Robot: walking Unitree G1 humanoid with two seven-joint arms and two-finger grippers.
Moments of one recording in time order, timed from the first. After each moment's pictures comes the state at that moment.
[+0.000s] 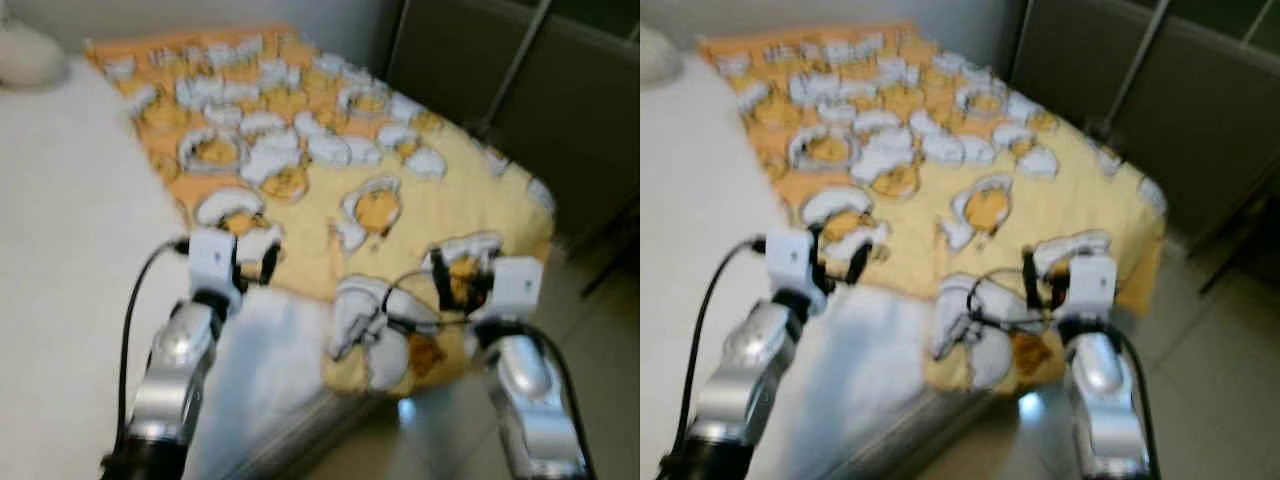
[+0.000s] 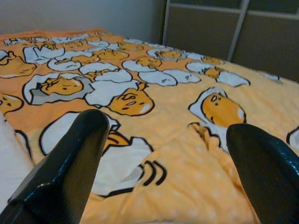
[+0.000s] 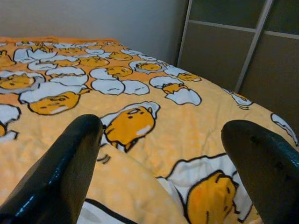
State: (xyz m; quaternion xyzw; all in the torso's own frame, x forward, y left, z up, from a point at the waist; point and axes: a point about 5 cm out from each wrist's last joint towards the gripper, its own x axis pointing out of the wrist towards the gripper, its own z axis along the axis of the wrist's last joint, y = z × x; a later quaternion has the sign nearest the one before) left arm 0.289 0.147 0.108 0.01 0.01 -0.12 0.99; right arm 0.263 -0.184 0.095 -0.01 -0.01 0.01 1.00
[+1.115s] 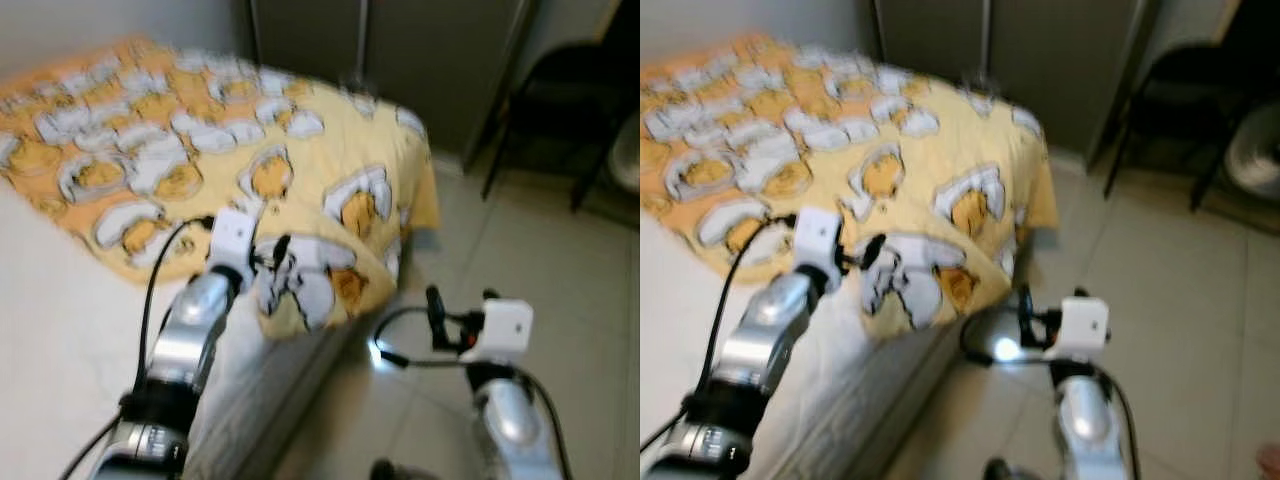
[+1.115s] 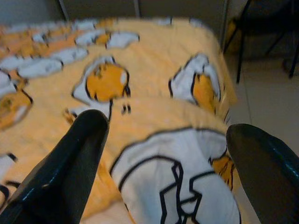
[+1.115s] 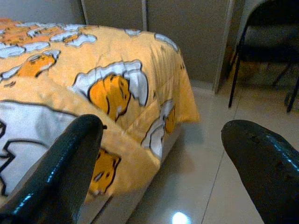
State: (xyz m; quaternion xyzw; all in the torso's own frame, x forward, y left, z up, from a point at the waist) left arm 0.330 0.148 0.097 0.07 0.09 -0.12 0.99; right arm 0.220 -0.164 0.057 0.02 0.04 -0.01 1.00
